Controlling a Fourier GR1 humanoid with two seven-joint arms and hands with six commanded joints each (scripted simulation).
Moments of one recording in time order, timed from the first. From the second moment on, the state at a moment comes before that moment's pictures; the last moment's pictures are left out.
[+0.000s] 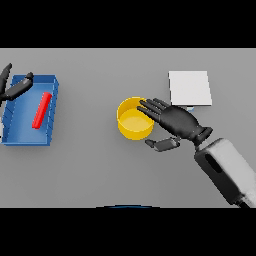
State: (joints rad) left arm -0.44 0.49 0.07 -1.25 -0.21 -0.15 0.46; right arm -0.39 -0.42 0.49 -1.50 0.77 0.26 -0.15
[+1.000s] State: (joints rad) left arm -0.45 0.51 0.07 -1.21 -0.22 -0.17 0.44; right arm -0.69 -0.32 0.69 -1.11 0.89 0.44 -0.22
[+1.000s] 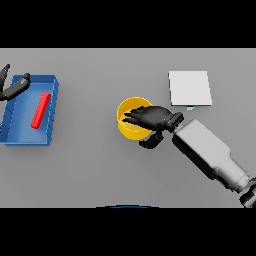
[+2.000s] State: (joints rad) left arm -0.46 0.52 0.07 -1.20 -0.23 -0.18 0.43; right arm -0.71 -0.38 0.67 -1.21 0.82 0.54 -0.20
